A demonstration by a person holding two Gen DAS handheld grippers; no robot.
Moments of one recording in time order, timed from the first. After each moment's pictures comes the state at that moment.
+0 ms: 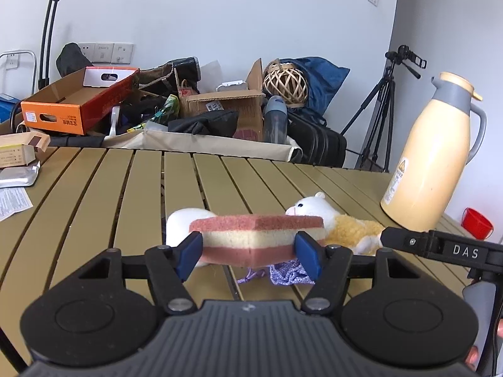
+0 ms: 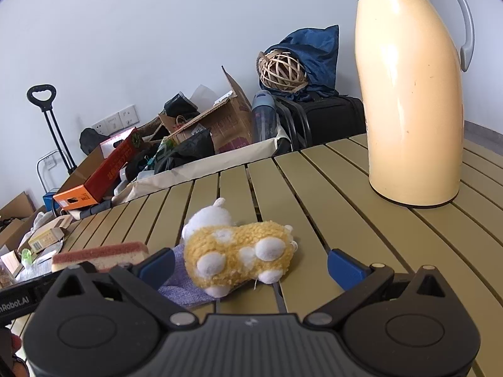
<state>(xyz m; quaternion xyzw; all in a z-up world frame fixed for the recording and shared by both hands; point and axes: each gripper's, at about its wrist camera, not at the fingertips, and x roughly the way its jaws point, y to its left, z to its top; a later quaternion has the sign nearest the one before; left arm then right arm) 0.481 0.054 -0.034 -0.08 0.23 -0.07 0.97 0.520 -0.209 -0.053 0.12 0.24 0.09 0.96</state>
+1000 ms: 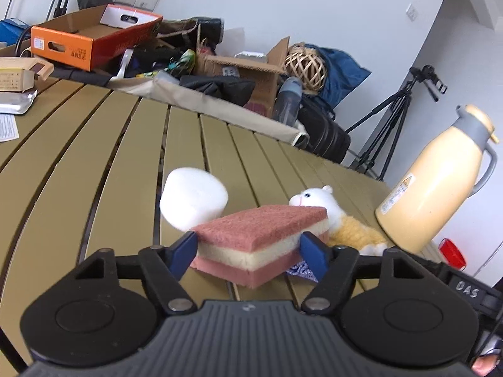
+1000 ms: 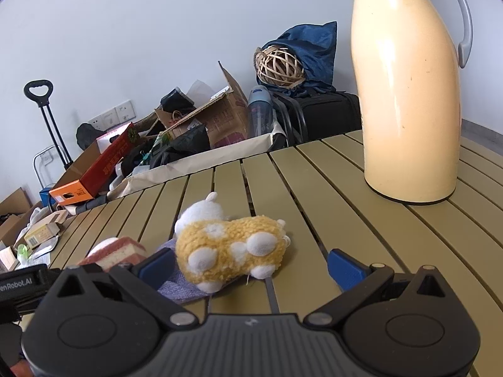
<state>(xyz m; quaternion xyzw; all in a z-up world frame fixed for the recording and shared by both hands) 0.501 0.081 -0.052 -0.19 0.28 -0.08 0.94 0.523 -0.212 -0.057 0.12 0.25 0.08 0.96</state>
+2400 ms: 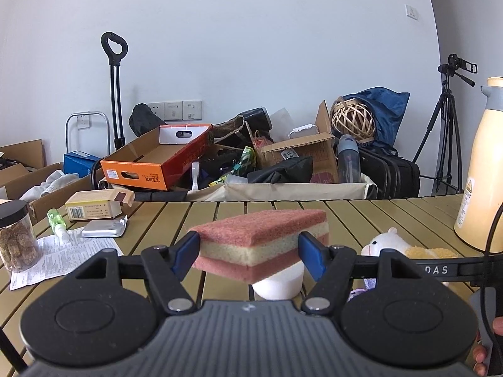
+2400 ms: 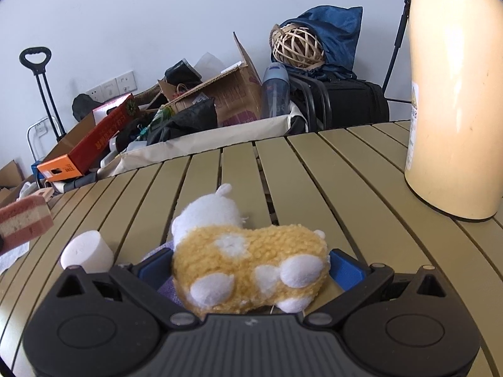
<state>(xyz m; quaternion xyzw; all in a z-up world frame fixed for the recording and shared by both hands) 0.455 0.048 -0.014 0.00 0.15 0.09 0.98 0.589 -0.171 -0.076 0.07 0.29 0.09 0.95</state>
